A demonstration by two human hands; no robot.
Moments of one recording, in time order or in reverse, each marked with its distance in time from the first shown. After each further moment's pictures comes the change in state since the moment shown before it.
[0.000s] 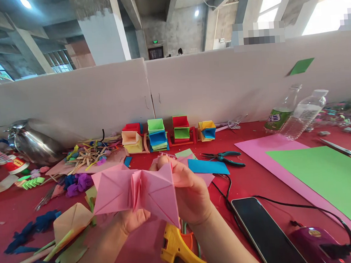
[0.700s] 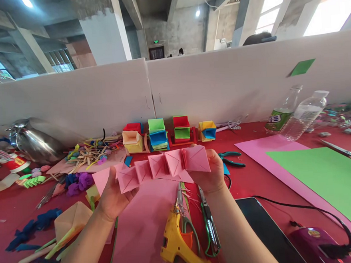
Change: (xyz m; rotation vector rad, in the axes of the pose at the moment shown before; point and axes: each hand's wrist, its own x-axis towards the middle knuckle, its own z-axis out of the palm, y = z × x) left_hand -0.012 0.058 0.024 -0.092 0.268 0.279; right_hand 0.012 0.001 -0.106 0.095 0.309 -0.088
